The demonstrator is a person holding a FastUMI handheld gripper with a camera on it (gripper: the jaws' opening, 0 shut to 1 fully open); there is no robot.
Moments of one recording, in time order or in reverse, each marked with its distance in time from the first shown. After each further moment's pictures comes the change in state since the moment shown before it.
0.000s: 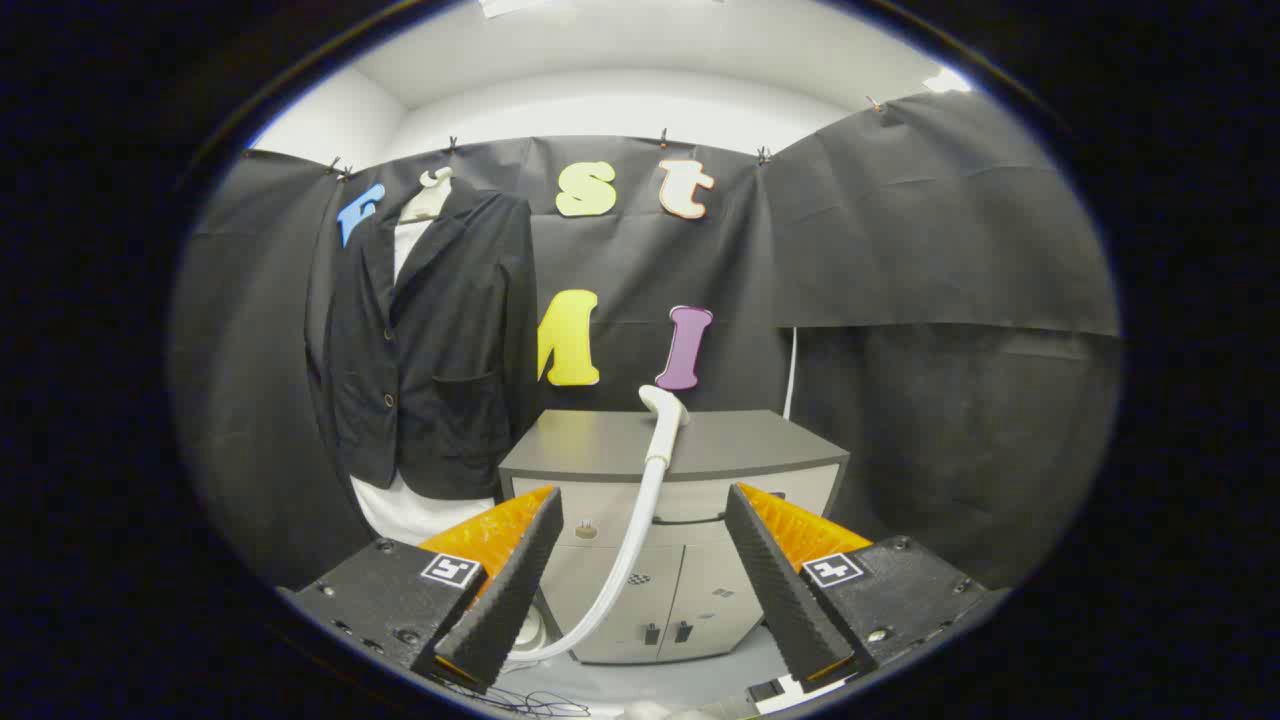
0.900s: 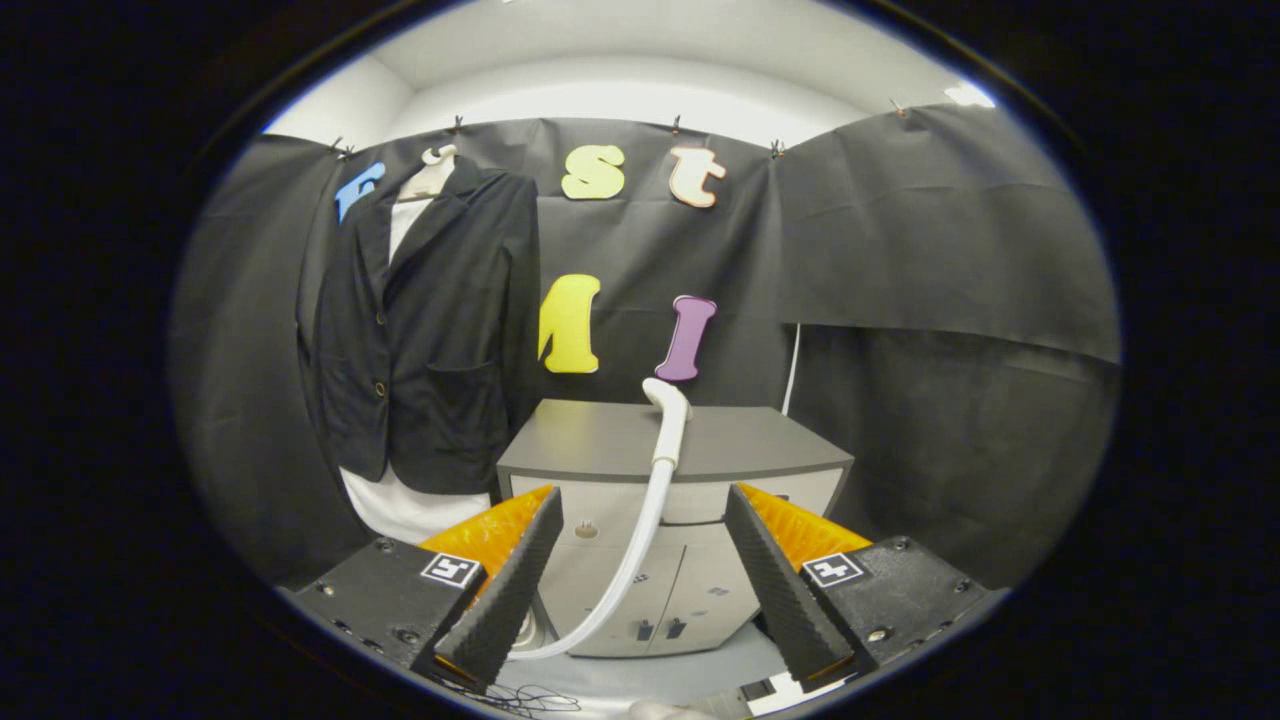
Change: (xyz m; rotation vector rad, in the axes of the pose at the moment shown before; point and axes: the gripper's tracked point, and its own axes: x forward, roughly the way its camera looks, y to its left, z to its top) arm 0.024 0.014 0.017 -0.035 0.046 -0.026
